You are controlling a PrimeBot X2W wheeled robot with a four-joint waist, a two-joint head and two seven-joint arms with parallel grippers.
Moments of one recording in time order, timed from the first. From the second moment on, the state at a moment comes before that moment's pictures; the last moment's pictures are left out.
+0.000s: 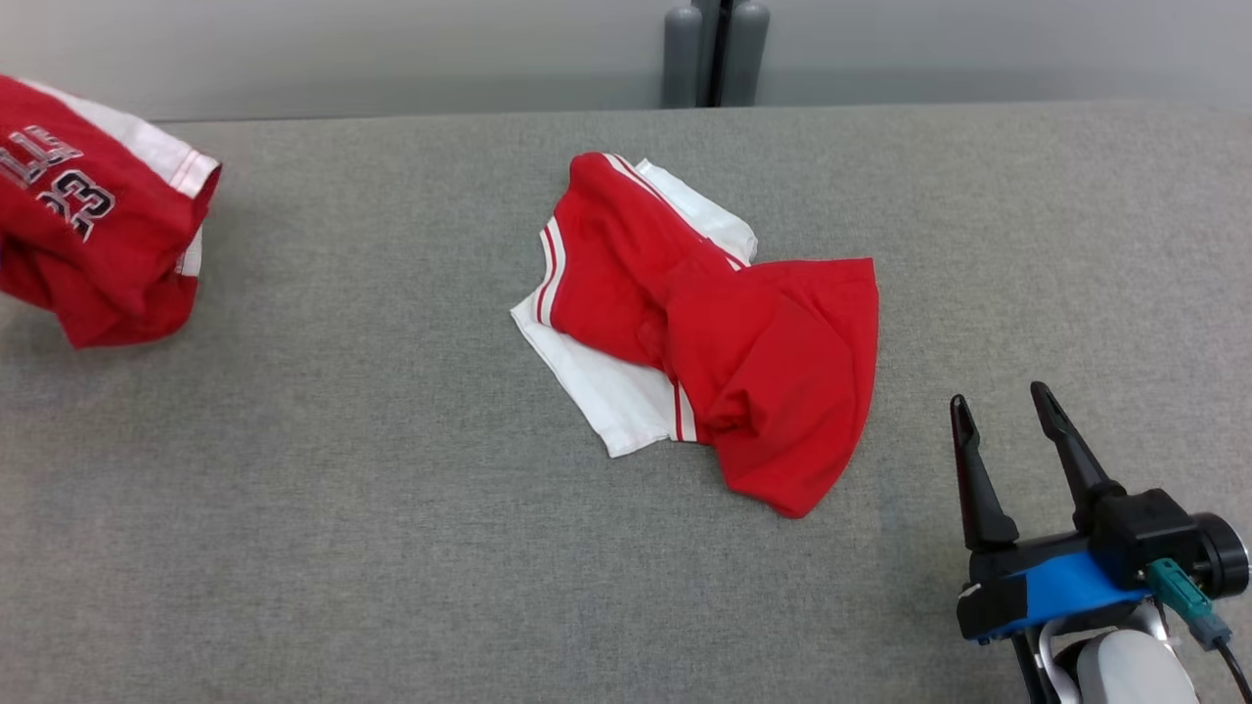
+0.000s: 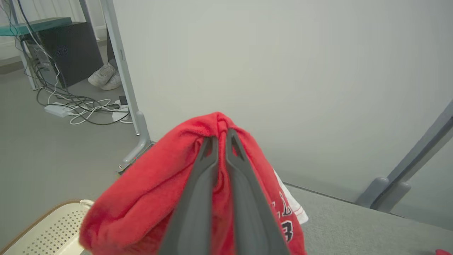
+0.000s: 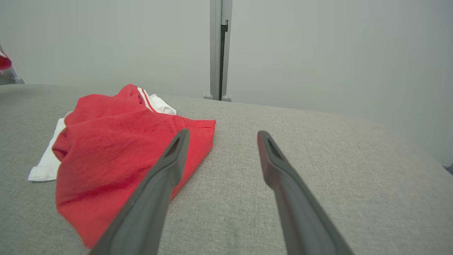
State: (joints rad) left arm -0.95 0.66 -0.58 0.78 -0.97 0.15 -0.06; right arm -0.14 -0.05 -0.05 0.21 -0.01 0.13 -0.26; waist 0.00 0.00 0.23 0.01
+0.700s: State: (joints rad) left arm -0.86 0.66 -0.53 0.95 -1.05 0.14 -0.06; right arm -0.20 -0.05 -0.01 0.15 -0.08 0.13 -0.24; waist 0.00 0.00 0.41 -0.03
